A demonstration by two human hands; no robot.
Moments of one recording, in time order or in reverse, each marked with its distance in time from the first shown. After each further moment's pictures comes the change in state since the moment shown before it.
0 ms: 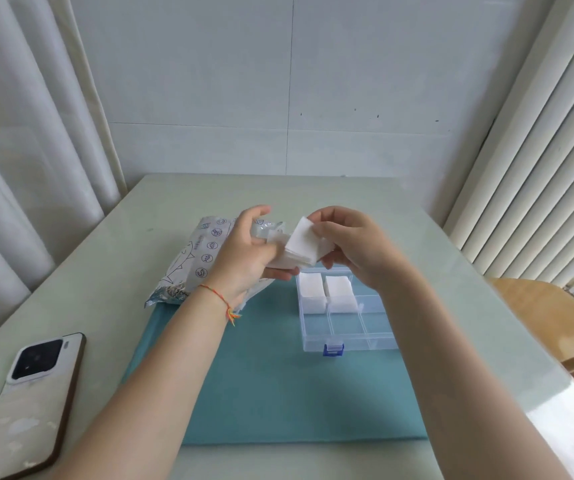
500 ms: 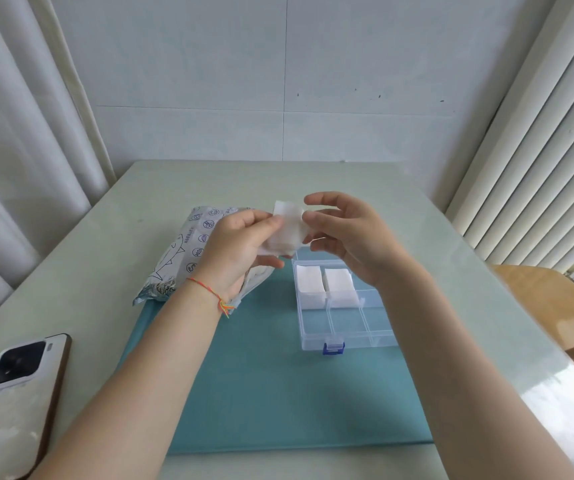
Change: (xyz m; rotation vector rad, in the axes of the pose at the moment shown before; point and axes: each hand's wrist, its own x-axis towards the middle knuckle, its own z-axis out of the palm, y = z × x) left_hand 0.009 0.002 0.002 -0.066 0.038 -0.022; right_hand 0.004 0.004 0.001 0.211 -0.002 0.025
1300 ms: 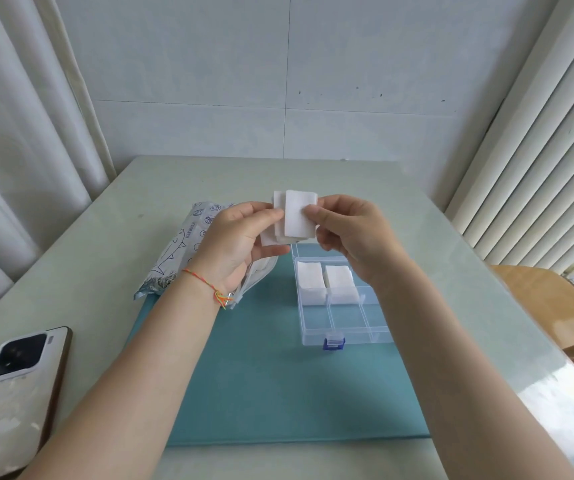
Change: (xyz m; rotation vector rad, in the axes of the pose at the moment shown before) left_hand -0.001 0.007 -0.003 -0.154 -0.029 -0.032; right_hand 0.000 0.005 0.003 -0.074 0.111 -0.042
